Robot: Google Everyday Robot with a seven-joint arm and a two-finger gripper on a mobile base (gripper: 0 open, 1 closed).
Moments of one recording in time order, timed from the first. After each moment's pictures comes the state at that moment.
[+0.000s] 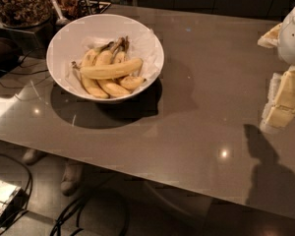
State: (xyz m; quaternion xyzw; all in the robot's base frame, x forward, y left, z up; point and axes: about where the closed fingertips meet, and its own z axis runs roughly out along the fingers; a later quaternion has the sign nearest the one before) arm 0.438 -0.217 0.976 -0.60 0.78 -0.03 0.16
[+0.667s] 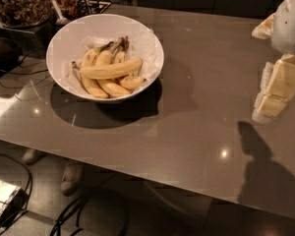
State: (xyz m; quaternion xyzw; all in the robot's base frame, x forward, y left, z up) arm 0.449 -0.206 0.987 -0.60 0.78 -0.03 0.17
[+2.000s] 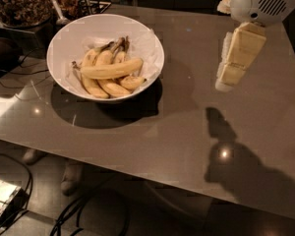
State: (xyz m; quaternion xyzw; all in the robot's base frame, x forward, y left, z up) arm 0.497 -0.148 1.016 -0.63 0.75 -0.03 0.20
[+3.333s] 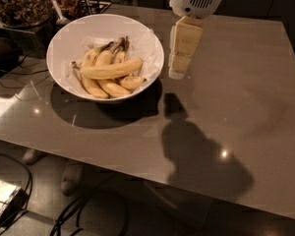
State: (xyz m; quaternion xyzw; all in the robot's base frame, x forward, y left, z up) arm 0.548 -0.067 1.005 -0.67 0.71 -0.04 0.19
